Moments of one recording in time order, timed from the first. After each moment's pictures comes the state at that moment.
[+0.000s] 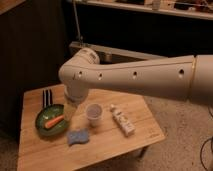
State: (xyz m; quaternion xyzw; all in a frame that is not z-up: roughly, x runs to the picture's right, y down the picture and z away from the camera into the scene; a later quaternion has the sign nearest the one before) arm -0.137 0.061 0.623 -0.27 -0.07 0.24 0.93
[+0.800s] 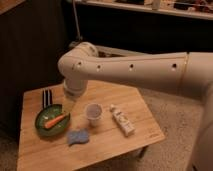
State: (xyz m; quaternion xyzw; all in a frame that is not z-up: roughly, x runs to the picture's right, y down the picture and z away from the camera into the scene) arm -0.154 0.027 0.640 -0.29 -0.09 0.20 0.93
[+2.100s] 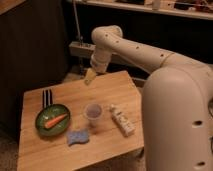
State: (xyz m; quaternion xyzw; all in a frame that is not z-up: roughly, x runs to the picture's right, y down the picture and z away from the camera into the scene) arm -0.034 -0.068 0.772 -0.31 -0.02 0.37 0.88
